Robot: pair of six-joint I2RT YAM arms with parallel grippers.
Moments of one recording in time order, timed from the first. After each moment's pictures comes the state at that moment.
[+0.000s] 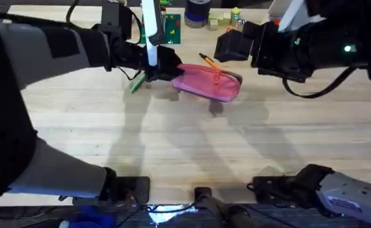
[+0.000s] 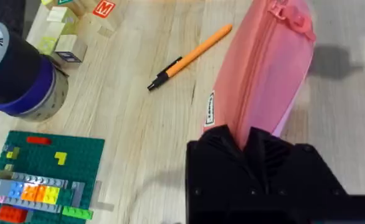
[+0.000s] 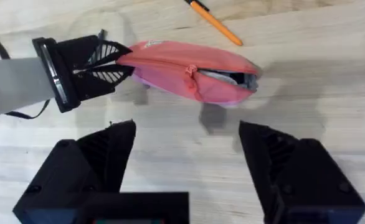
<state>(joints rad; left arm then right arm) -0.11 1.69 0.94 -0.27 0.87 1.16 0.62 1.20 1.28 -1.05 0.14 0.76</state>
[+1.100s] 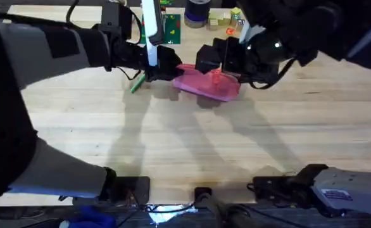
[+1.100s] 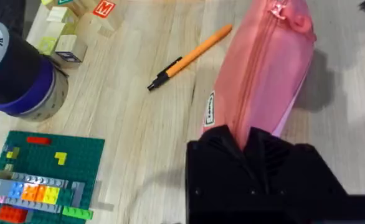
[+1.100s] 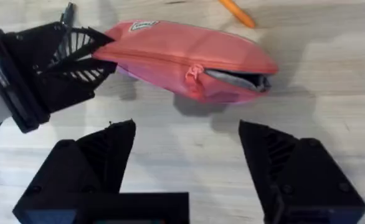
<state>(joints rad) -0.11 1.69 0.94 -0.27 0.87 1.16 0.62 1.43 1.28 -0.99 0.07 0.76</state>
